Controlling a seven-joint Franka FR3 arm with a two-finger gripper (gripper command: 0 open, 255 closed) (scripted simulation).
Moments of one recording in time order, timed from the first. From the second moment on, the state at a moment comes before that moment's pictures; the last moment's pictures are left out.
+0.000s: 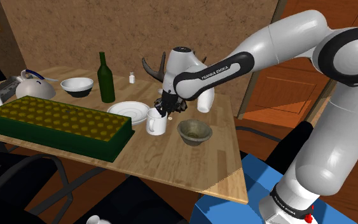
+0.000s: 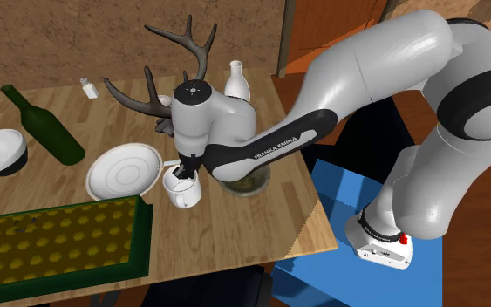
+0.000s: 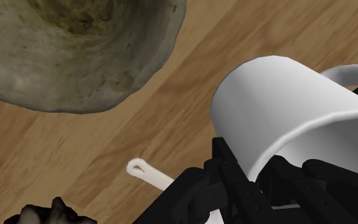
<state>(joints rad) 0.06 0.08 0.26 -2.12 -0.13 2.39 0.58</state>
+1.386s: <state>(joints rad) 0.06 -0.02 0.26 -1.93 -0.08 2.12 0.53</state>
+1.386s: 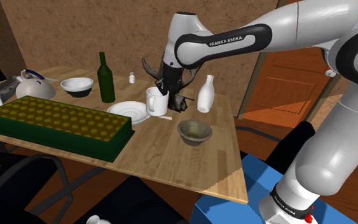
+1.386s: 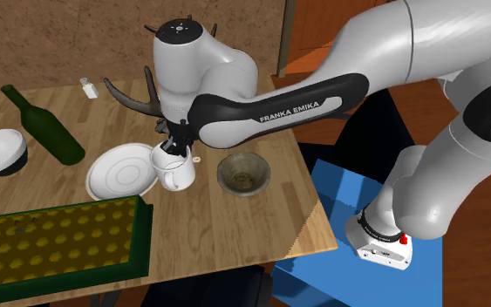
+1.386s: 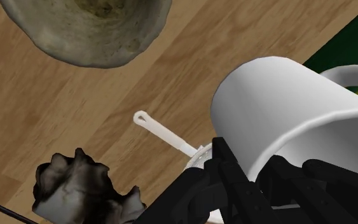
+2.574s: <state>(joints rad) 0.02 -0.55 0.10 -2.40 0.03 2.07 0.27</state>
